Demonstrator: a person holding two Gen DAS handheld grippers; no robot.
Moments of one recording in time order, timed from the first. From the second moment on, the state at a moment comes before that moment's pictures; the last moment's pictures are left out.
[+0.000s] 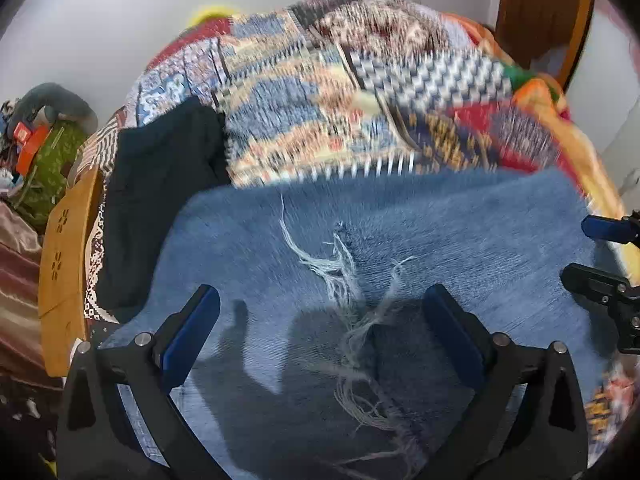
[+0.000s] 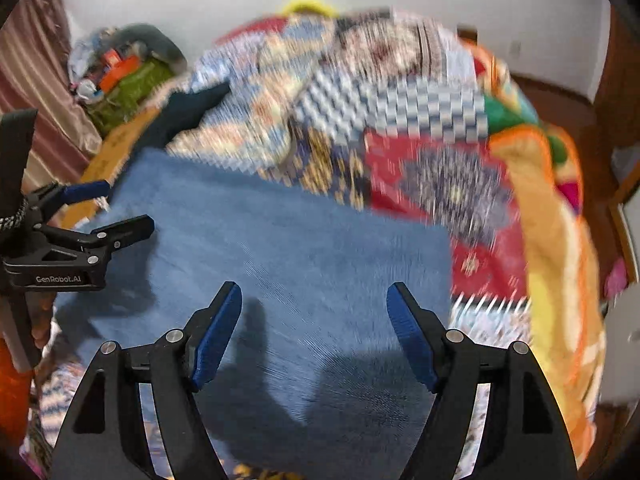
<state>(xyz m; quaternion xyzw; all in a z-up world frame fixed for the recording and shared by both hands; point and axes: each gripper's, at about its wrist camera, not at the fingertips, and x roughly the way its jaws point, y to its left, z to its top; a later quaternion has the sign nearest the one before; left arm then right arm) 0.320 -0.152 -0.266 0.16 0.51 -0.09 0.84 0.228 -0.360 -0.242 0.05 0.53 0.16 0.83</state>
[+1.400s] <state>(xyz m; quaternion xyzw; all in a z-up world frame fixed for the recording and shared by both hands) 0.193 0.142 -0.225 -0.09 0.48 0.13 0.86 0.201 -0.274 -0.173 0.02 0.44 0.24 0.87</state>
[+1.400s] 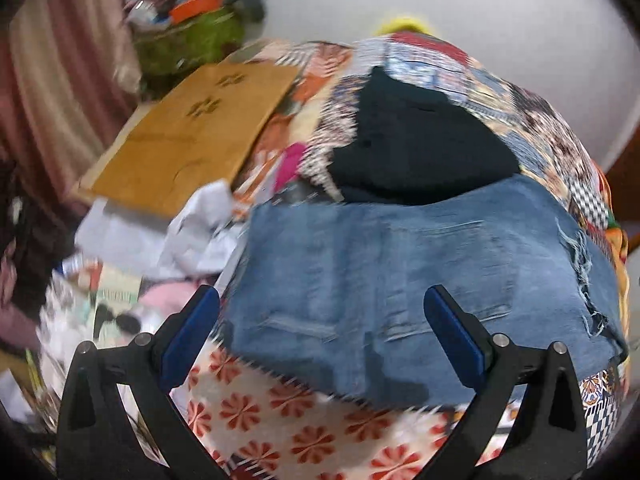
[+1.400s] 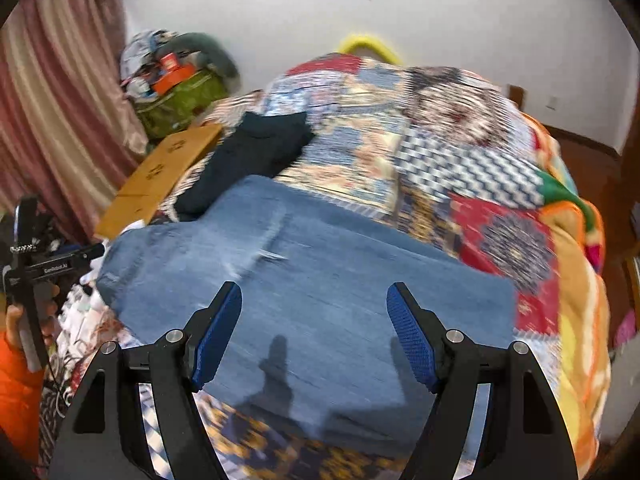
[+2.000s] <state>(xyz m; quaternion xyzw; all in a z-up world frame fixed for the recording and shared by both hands) 0.165 0.160 -0.339 -0.39 0.56 -0.02 0.73 0.204 -0.200 -0.223 -0.06 0.50 0.29 0.81</state>
